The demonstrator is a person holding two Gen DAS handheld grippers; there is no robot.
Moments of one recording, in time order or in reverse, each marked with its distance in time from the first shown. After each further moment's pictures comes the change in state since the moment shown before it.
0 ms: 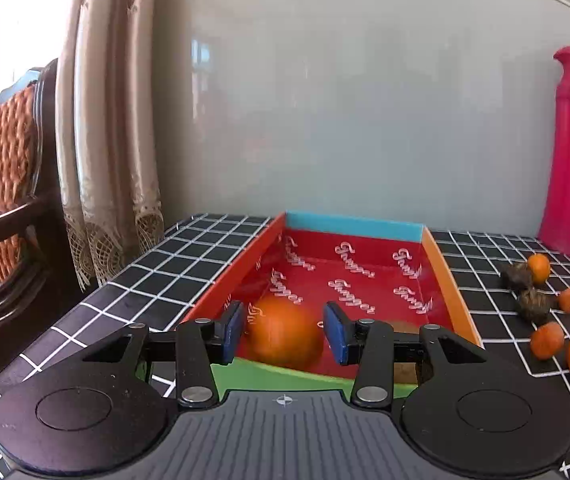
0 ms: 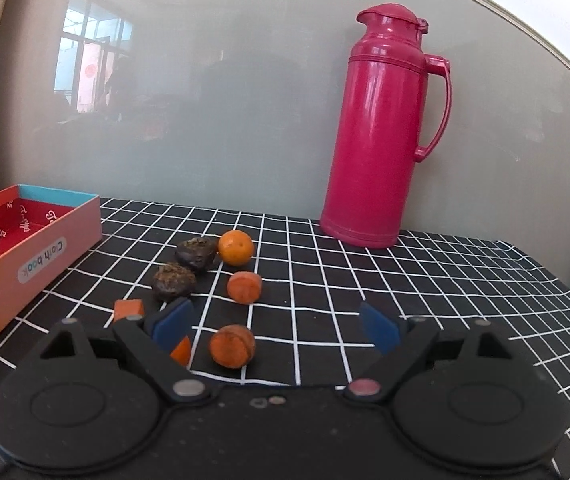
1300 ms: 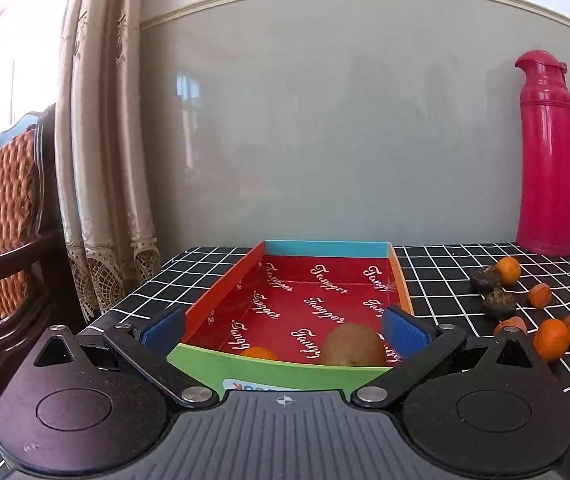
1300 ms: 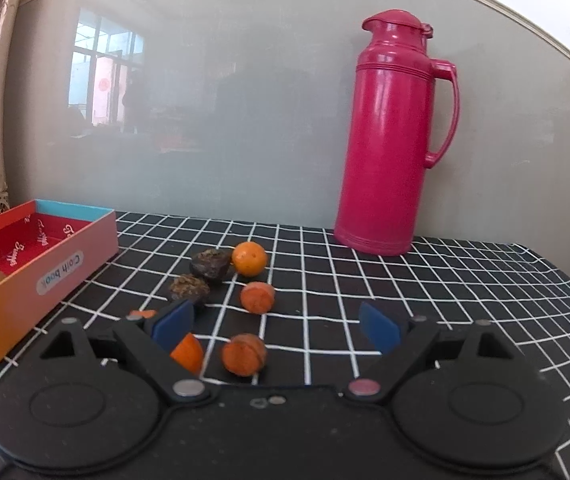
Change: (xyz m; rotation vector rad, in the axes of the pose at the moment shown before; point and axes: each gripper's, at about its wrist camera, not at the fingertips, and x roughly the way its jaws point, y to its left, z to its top) left arm -0.042 -0.022 -0.008 0.063 -0.102 -0.006; right arm -0.001 0.005 0.005 0.033 -0.031 0.059
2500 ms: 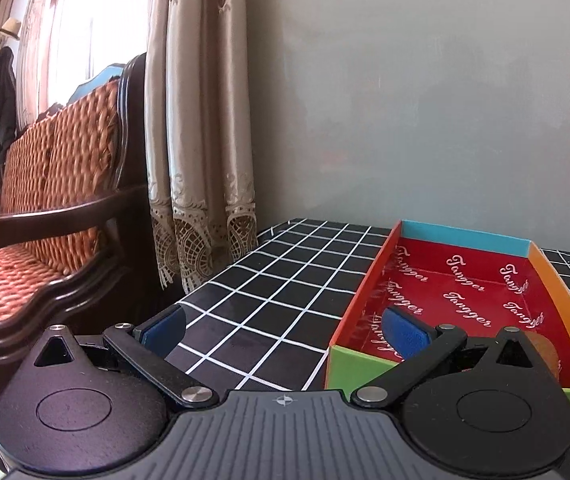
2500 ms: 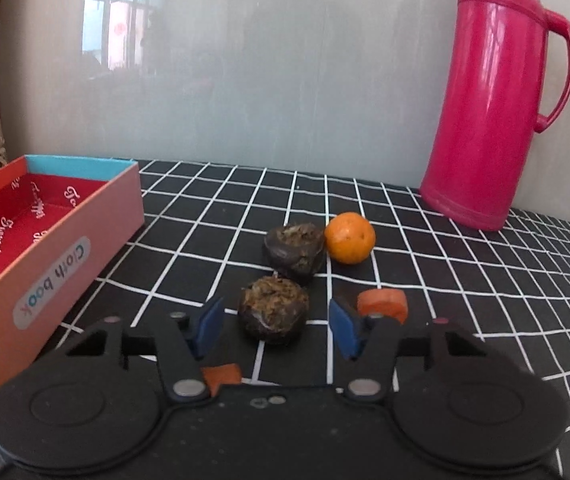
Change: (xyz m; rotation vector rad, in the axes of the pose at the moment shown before) left arm 0.053 0.075 -0.007 -0.123 0.093 0.239; right arm 0.111 0.066 0.015 -0.032 0.211 0.064
